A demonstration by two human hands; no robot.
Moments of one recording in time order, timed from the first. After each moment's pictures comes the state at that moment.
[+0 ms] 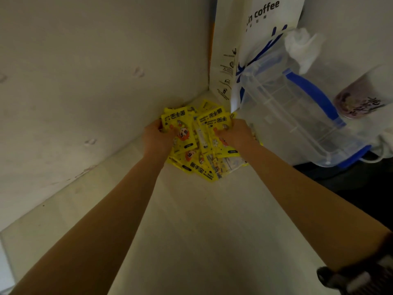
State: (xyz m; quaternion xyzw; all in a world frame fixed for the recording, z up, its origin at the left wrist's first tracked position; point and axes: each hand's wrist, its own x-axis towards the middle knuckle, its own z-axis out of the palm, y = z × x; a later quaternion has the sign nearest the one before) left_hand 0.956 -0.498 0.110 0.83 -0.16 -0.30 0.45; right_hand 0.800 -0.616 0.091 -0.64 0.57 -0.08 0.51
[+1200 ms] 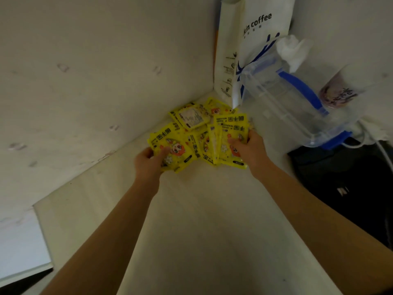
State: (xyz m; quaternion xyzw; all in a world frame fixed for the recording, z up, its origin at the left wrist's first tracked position) left_hand 0.928 -0.386 0.127 0.71 -0.01 -0.38 0.60; right_hand 0.741 -0.534 0.137 -0.54 0.55 -0.23 0.60
